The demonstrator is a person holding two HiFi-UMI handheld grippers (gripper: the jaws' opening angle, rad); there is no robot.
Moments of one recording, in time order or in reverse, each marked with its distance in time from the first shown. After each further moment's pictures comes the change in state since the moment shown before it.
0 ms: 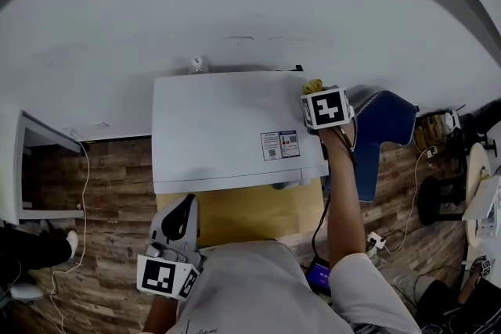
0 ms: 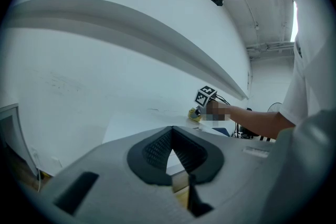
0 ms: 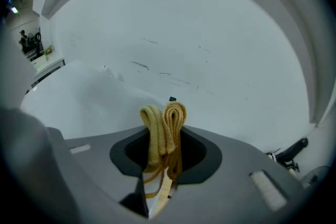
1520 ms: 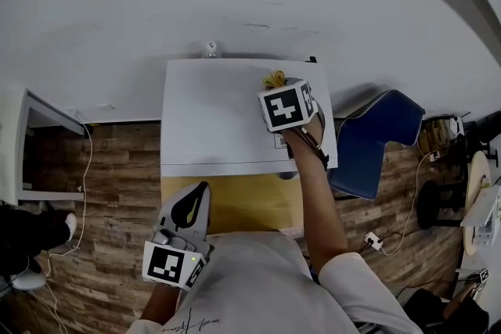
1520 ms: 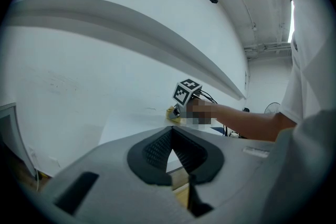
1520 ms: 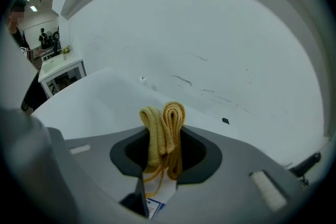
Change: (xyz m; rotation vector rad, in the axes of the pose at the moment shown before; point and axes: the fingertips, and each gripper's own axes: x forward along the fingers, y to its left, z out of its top) left arm -0.005 -0.008 -0.007 0.007 -0.001 -0.026; right arm -0.011 0.134 0.039 -0.101 -0.071 0.125
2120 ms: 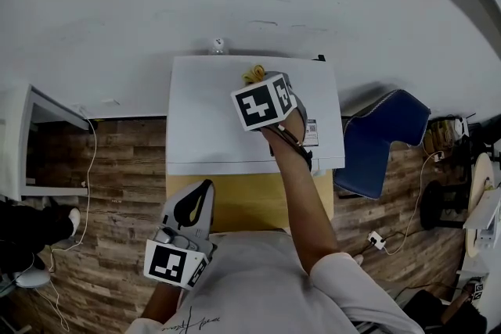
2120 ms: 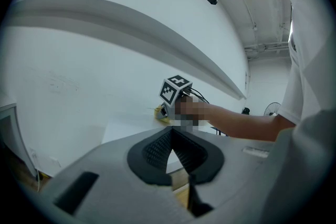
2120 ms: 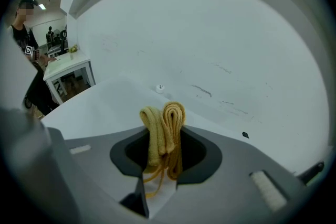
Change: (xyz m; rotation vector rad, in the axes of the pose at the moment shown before) left arm -0.002 0.006 0.002 -0.002 0.006 0.003; right arm 0.009 0.057 0.034 -0.053 -0.029 0.041
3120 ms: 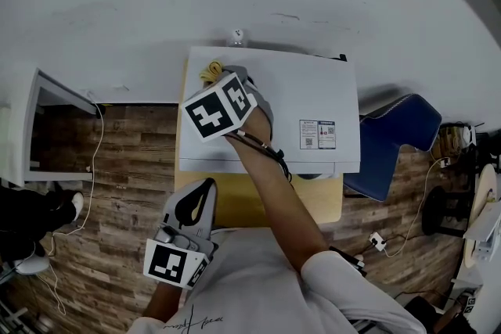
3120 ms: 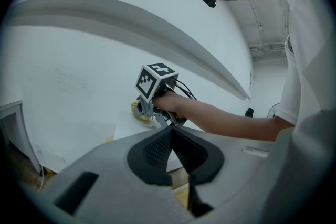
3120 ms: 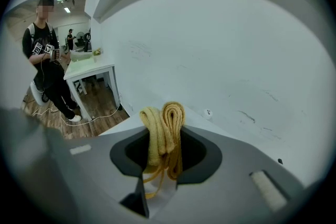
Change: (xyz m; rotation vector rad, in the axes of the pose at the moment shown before) left arm -0.008 0.024 -0.005 -0.027 0.017 0.040; right arm 0.011 0.124 0.062 -0.124 -0.097 0.173
